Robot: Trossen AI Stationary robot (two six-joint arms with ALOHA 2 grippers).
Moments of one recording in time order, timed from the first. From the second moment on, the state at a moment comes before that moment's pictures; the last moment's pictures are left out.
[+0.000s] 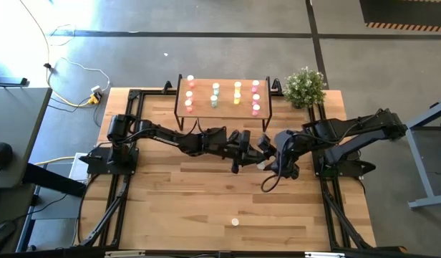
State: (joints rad) left arm 0.09 1.94 1.25 0.63 0.17 -1.91; right arm 0.22 1.24 1.26 -0.84 -0.05 -0.87
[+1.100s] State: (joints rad) left arm 0.08 1.95 1.25 0.57 -0.14 -1.90; right arm 0.30 1.29 1.26 -0.96 0.35 -0.79
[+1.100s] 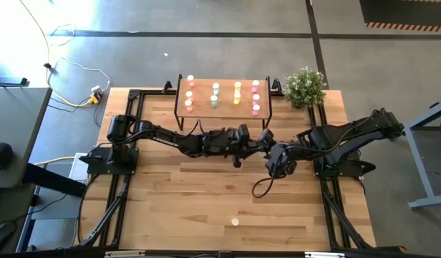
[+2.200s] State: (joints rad) left arm 0.07 1.95 1.25 0.63 -0.11 -1.99; right arm 0.34 1.29 1.26 -0.96 0.49 -0.90
